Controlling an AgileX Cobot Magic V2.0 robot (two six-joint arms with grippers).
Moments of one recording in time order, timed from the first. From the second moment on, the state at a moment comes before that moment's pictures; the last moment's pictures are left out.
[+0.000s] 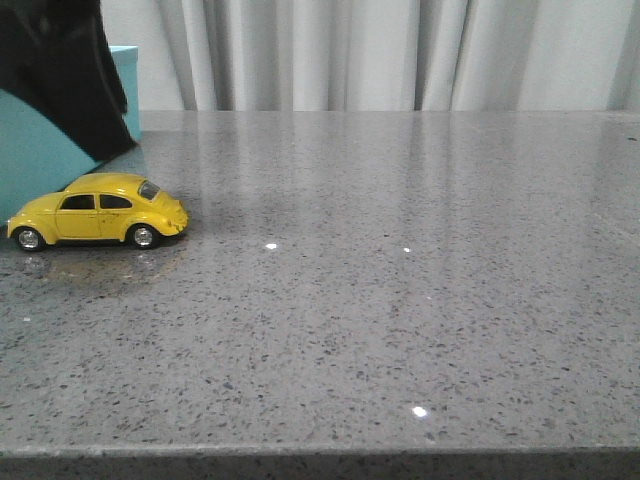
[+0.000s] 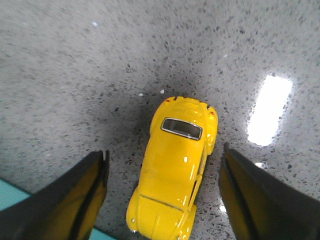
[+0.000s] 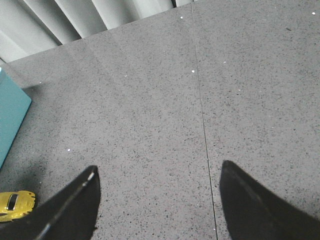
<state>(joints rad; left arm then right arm) -0.44 1.53 -1.30 -0.11 1.02 0.85 0.34 0.73 -0.94 -0.12 0.73 0.61</state>
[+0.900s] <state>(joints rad) -0.44 1.65 -1.33 -0.10 1.06 0.86 0.34 0.73 -0.94 -0.11 0.73 0.61</state>
